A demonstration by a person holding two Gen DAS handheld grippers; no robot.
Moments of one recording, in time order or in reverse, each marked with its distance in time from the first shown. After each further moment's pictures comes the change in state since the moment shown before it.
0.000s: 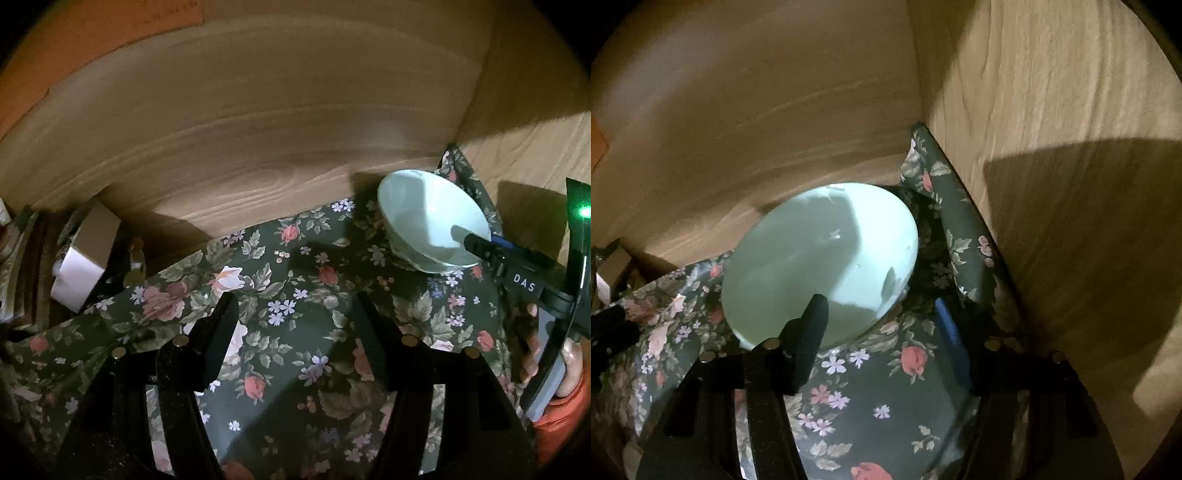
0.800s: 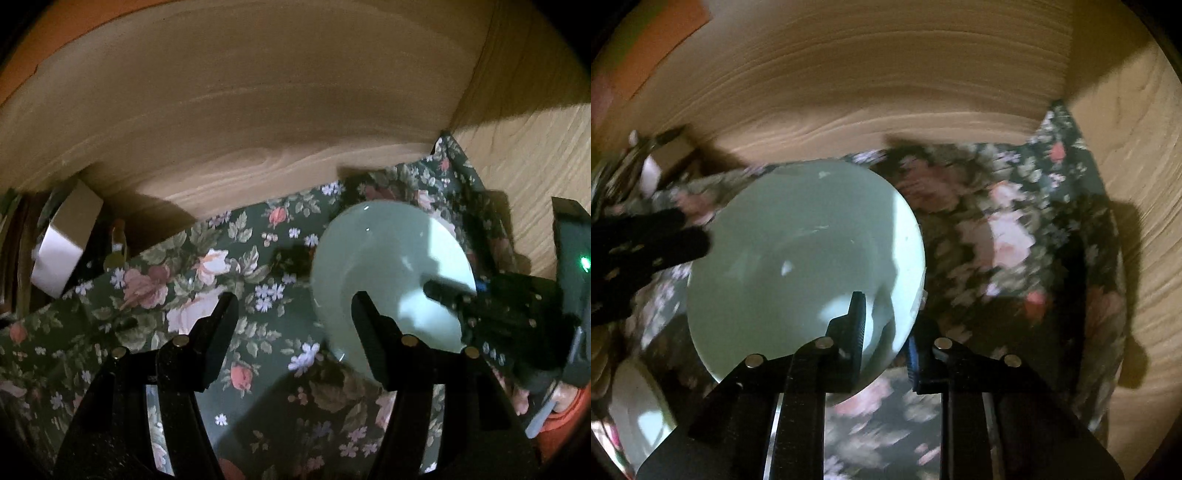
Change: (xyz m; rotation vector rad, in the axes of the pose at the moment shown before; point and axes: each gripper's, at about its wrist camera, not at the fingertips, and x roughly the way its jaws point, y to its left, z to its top) left arm 0.006 0.000 -0.011 -0.005 0.043 -0.052; right arm -0.026 0.071 -0.051 -0.279 0.157 0.188
